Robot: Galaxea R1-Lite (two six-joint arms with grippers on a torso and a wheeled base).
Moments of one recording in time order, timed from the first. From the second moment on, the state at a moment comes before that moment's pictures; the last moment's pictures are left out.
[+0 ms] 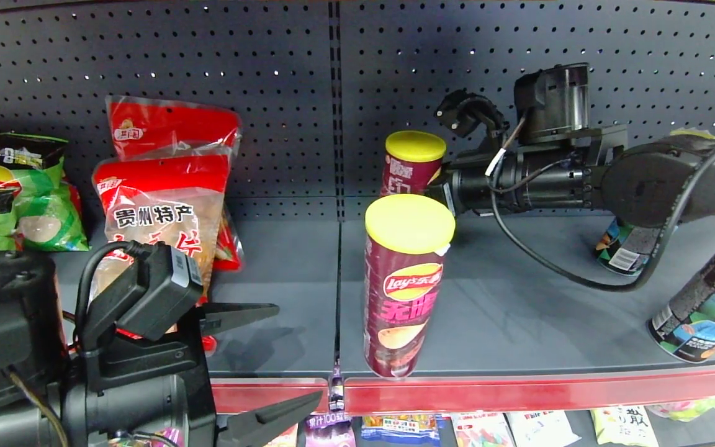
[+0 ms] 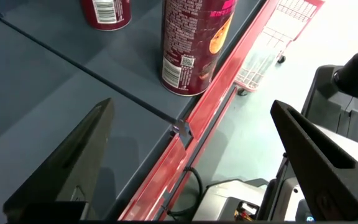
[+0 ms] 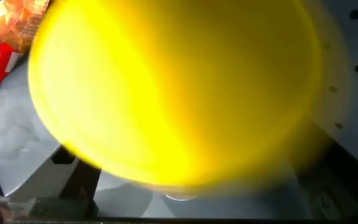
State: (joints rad) left arm -0.63 1.33 -0.43 -0.59 -0.39 0.09; right arm 0.51 1.88 -1.45 -0.07 0.31 -0.24
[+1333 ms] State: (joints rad) left arm -0.63 1.54 -0.53 -0.59 -0.27 0.09; right arm 0.48 0.81 -0.43 -0.11 0.13 -0.17
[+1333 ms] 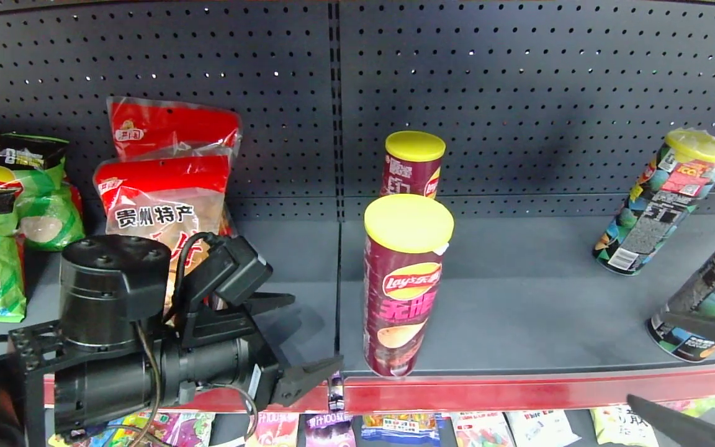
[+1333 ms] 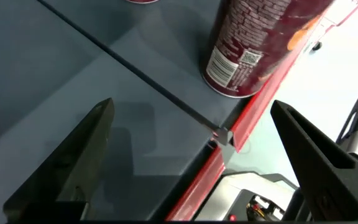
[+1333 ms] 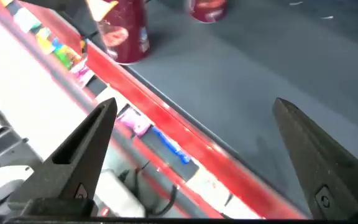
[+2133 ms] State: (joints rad) left arm -0.64 1.67 -0.64 -0.59 -0.27 0.09; right arm 0.27 0.50 -0.39 0.01 0.09 -0.07
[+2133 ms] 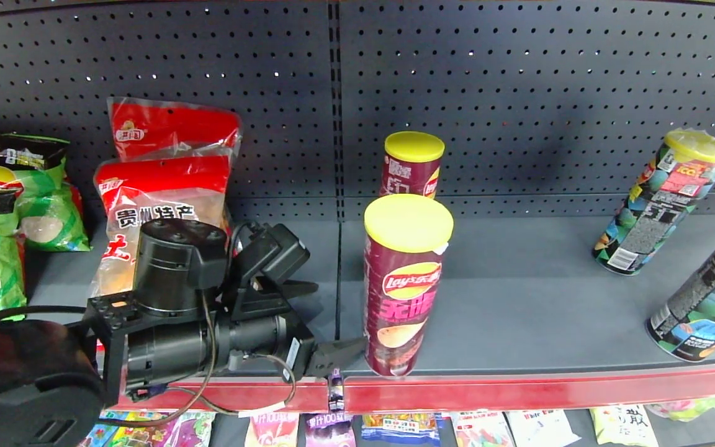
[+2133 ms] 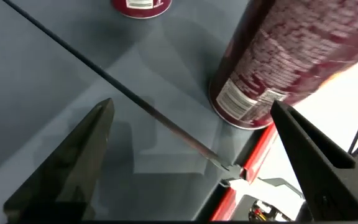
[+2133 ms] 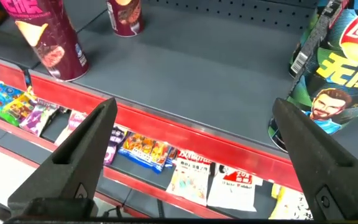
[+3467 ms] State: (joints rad) left arm -0.63 1.75 -0.71 -0.59 -0.26 0.10; right arm 0.27 0.50 -0.38 0.02 0.09 -0.06
